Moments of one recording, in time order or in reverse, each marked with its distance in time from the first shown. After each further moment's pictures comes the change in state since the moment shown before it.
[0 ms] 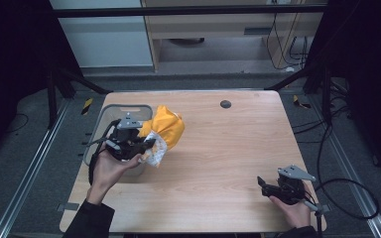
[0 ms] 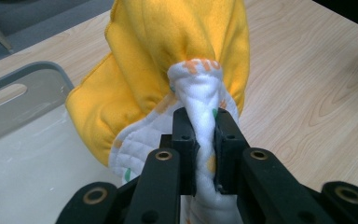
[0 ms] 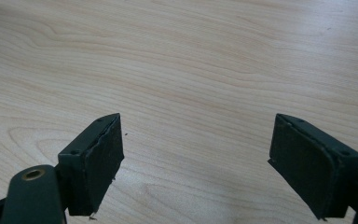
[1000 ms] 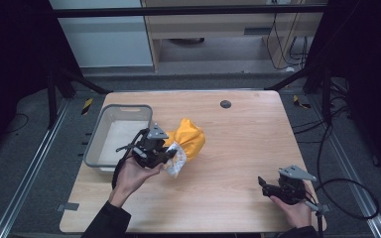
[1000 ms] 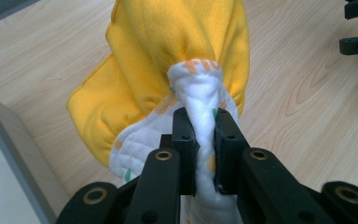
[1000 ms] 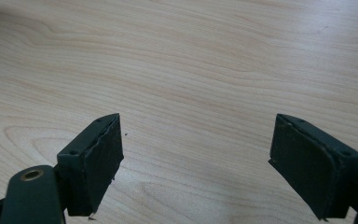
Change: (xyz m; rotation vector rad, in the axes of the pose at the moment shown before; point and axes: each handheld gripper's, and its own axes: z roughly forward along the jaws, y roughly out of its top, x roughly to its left) left arm -0.036 -0.003 0.050 0.064 -0.083 0.065; right arm -0.002 -0.001 0.000 0.004 -0.003 0.002
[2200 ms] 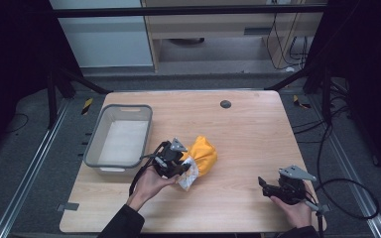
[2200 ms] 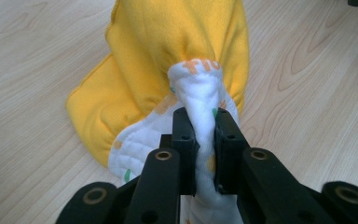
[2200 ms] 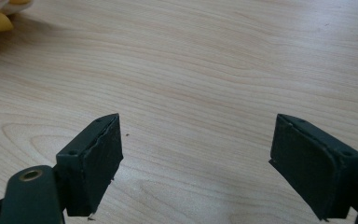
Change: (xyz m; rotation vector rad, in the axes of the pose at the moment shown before) left arm -0.021 -0.016 0.063 0.107 -0.084 0.026; right arm -0.001 -0.001 0.001 0.006 0.000 0.000
